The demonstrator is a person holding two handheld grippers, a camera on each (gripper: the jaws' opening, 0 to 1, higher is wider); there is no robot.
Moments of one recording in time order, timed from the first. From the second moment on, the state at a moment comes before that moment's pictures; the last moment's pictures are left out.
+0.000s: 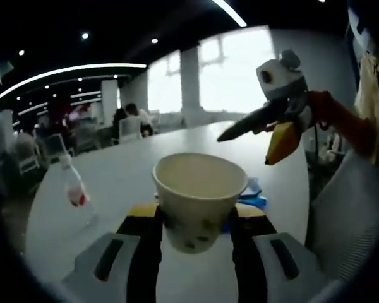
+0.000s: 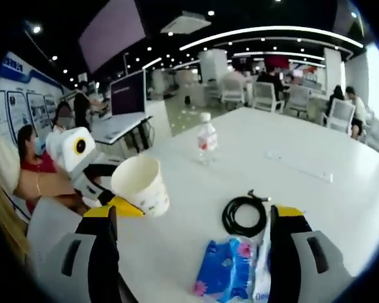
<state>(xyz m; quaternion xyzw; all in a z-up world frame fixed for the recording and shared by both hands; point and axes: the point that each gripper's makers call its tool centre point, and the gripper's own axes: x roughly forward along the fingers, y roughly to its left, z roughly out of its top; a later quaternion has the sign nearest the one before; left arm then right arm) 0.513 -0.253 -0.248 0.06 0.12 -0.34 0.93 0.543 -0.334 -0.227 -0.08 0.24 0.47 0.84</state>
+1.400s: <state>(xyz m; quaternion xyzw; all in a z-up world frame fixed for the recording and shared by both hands) 0.670 -0.201 -0.246 0.03 0.10 -0.21 0.97 0.552 -0.376 -0.281 -0.06 0.29 0.44 0.85</state>
